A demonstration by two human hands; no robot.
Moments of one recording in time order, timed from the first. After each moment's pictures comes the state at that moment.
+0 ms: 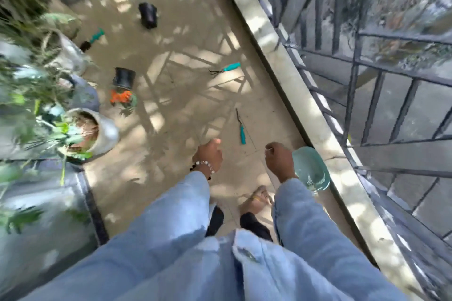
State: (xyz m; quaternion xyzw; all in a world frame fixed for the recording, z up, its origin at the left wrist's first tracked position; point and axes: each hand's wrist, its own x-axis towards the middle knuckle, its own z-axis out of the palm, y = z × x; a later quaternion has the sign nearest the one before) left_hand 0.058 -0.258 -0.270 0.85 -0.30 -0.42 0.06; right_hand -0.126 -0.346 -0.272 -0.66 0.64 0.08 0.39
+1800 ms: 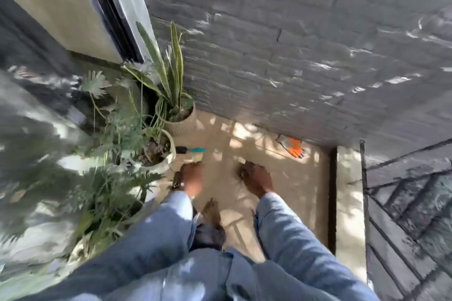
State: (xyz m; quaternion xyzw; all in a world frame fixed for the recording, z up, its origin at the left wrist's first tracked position) left_hand 0.838 -0.519 -0.185 0.92 -0.03 -0.30 0.25; right_hand 0.774 -0.706 -0.196 -0.92 0.24 0.19 0.24
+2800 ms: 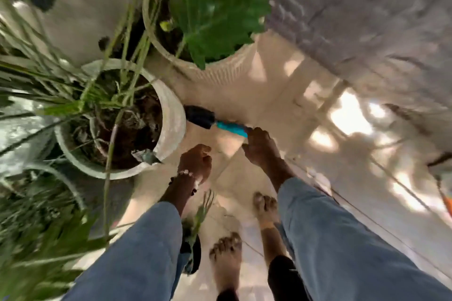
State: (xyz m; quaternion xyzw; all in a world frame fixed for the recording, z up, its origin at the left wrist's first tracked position) left_hand 1.122 -0.511 -0.731 0.87 0.20 -0.38 0.25; right_hand 1.150 -0.684 -0.792 -0.91 -0.01 0.38 0.18
